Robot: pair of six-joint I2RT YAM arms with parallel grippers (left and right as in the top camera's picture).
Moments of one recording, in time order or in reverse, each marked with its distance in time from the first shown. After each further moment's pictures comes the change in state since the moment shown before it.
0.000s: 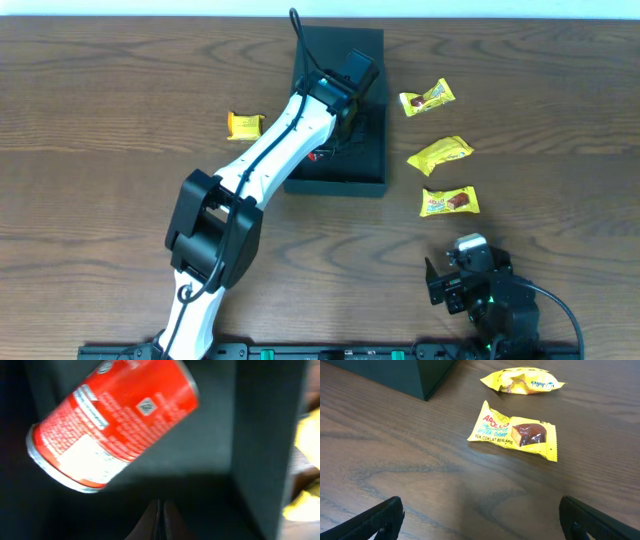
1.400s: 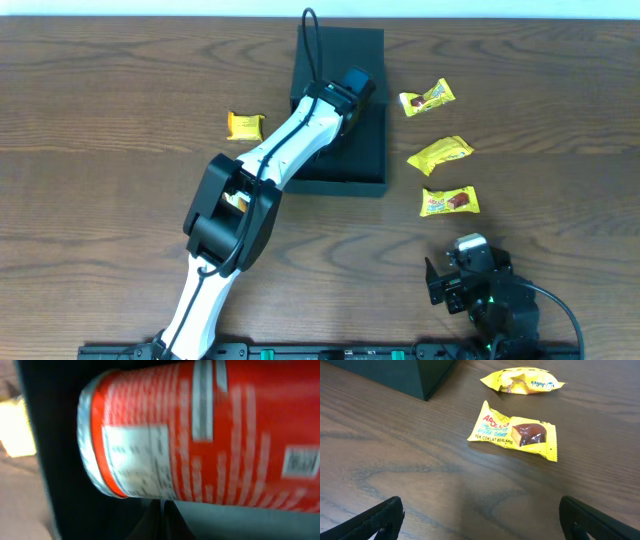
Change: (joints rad) left arm 0.005 0.116 0.008 -0.031 -0.370 0.046; right arm 0.000 0.000 0.000 0.000 0.000 0.000
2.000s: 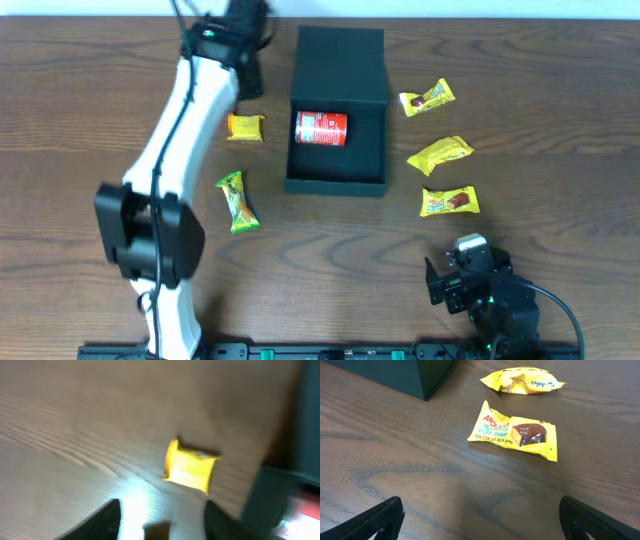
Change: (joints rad) left arm 0.364 -0.222 0.042 -0.044 0.054 0.009; right arm 0.000 0.000 0.000 0.000 0.000 0.000
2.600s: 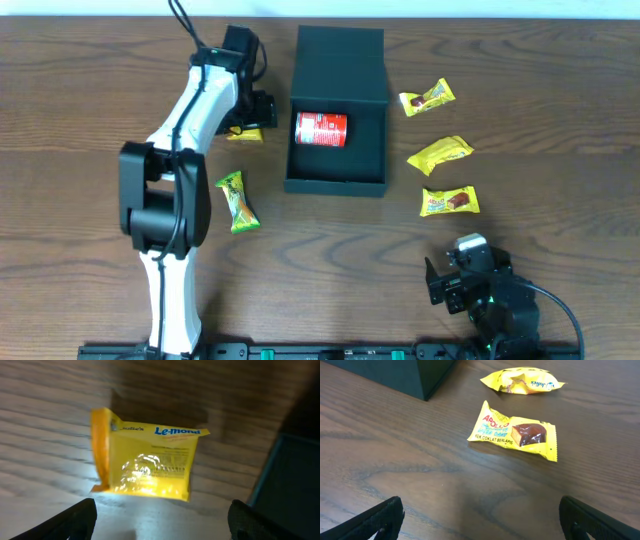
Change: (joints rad) left arm 0.038 0.179 -0.111 0.127 0.277 0.103; right arm 0.000 0.000 0.000 0.000 0.000 0.000
